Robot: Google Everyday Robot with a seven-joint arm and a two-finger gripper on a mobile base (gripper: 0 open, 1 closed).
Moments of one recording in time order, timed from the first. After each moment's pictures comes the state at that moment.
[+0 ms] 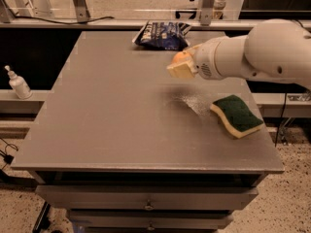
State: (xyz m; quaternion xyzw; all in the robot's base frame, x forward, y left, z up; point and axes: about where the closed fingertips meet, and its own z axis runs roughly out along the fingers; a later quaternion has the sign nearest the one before) arm 0.623 -0.077 0.905 -0.40 0.77 0.10 0.50
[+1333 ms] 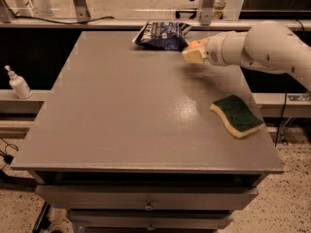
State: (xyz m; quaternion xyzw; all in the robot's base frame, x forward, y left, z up) arm 0.738 -0.139 0.878 -0.32 0.78 0.09 0.53
